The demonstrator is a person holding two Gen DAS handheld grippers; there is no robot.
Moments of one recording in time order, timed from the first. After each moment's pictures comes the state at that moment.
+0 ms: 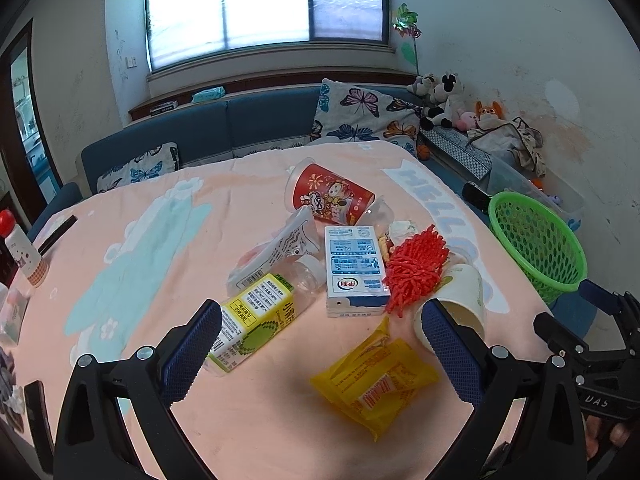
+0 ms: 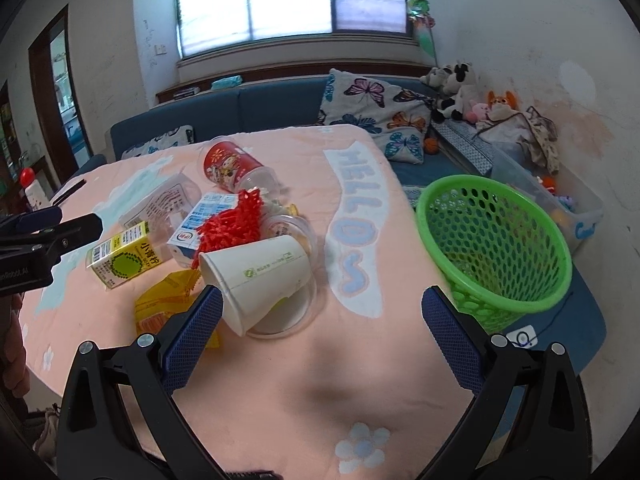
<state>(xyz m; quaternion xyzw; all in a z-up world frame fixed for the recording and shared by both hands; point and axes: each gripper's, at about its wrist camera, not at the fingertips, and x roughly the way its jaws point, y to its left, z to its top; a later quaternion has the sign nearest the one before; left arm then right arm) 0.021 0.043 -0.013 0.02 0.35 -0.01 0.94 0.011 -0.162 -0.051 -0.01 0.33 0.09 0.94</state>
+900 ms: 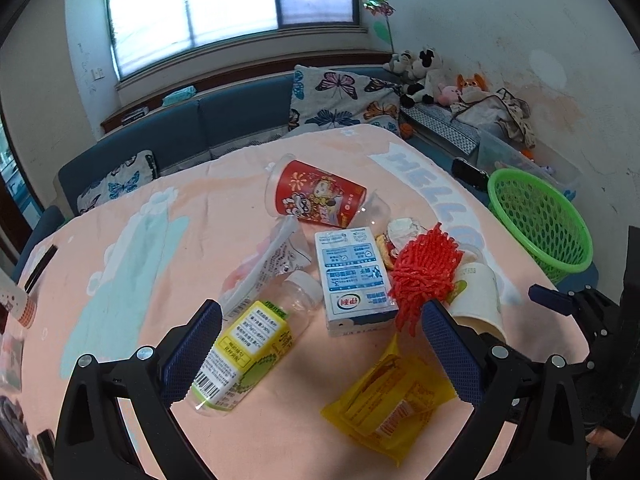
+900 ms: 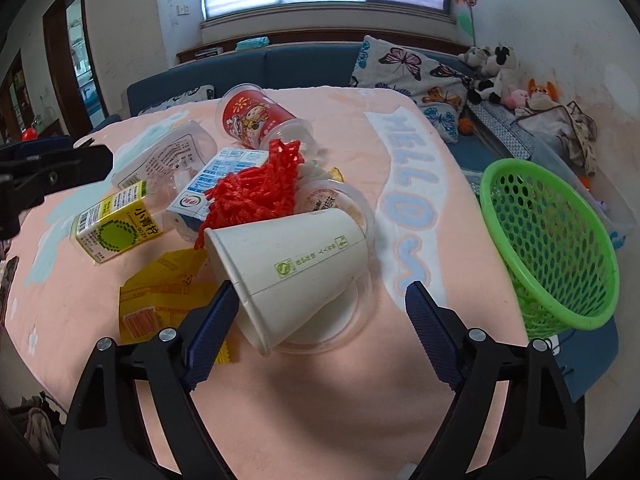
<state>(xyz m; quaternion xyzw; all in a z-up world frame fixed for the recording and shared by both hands) 0.065 0.040 -0.024 0.06 0.38 -0.05 0.92 0.057 -0.129 -0.093 -0.03 0.38 0.13 0.92</state>
